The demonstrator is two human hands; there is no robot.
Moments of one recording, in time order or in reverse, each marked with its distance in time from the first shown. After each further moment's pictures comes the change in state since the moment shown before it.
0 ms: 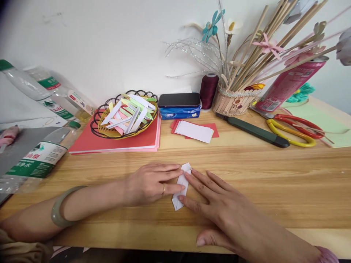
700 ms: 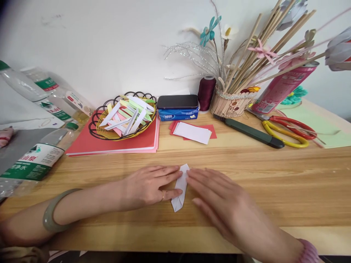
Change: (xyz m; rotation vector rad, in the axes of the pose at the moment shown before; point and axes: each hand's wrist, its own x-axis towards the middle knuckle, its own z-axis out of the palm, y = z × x) left_hand 0.005 0.003 -0.016 0.167 -0.268 0.070; right_hand 0.006 -0.007 -0.005 -0.123 0.311 0.155
